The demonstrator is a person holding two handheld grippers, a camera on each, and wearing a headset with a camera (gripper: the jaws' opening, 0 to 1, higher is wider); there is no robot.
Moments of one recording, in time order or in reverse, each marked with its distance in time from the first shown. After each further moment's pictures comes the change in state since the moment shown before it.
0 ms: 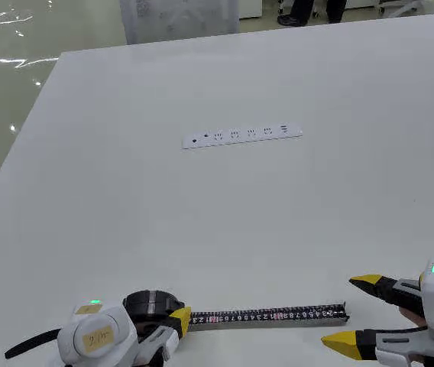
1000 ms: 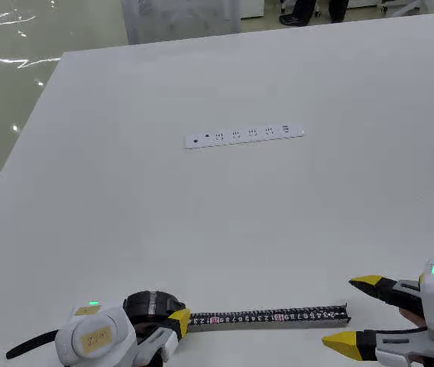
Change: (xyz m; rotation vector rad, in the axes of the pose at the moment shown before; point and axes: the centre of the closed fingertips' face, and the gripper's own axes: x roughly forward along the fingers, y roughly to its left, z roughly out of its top) left arm -0.001 0.000 -0.001 -0.023 0.019 0.008; right arm 0.002 -0.002 -0.003 -0.006 0.005 0.003
